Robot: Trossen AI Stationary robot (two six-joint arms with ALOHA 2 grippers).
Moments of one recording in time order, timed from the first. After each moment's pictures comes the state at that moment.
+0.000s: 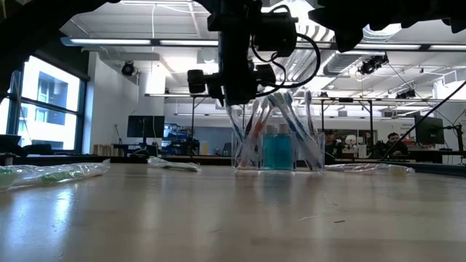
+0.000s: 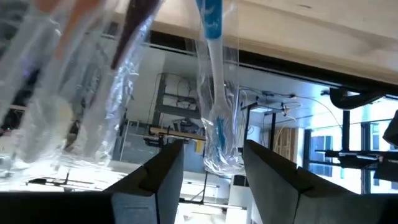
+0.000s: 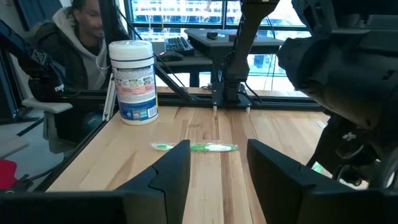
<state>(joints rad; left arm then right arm) 0.09 2.20 1.97 -1.16 -1.08 1.47 0.32 1.07 0.44 0.55 0.26 0.02</state>
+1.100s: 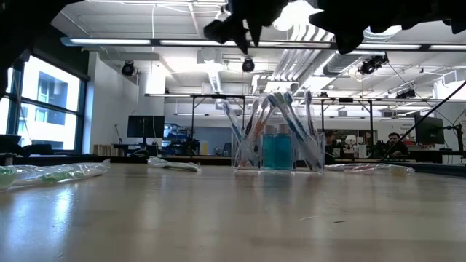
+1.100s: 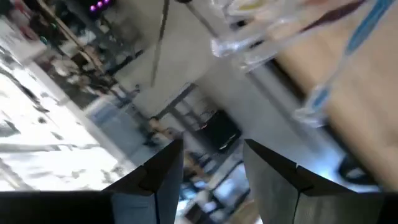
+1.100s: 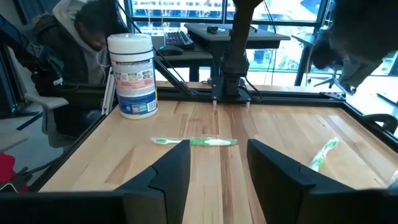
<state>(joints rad) -0.01 2.16 2.35 -1.28 -1.04 1.06 0.31 1.07 0.44 0.53 0.26 0.02</state>
